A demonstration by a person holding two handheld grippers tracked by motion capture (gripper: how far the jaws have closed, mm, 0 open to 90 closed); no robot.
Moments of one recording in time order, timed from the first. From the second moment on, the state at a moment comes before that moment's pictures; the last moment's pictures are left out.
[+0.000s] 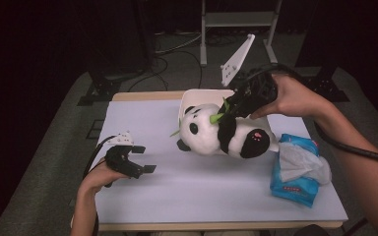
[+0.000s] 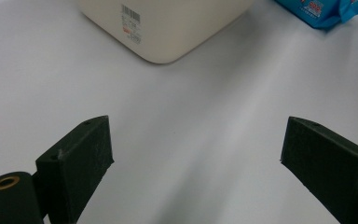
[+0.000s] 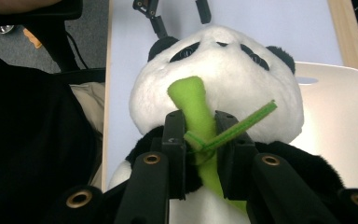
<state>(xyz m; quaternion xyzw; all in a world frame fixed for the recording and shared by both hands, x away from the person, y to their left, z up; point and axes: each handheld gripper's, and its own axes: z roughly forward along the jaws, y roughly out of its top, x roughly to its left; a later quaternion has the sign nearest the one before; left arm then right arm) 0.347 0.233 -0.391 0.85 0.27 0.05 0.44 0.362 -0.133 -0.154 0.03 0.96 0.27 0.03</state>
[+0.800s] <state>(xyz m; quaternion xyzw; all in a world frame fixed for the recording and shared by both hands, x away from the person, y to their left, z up) 0.350 0.238 -0.392 0.85 0.28 0.05 0.45 0.389 -0.142 -0.129 0.06 0.96 0.27 0.05</state>
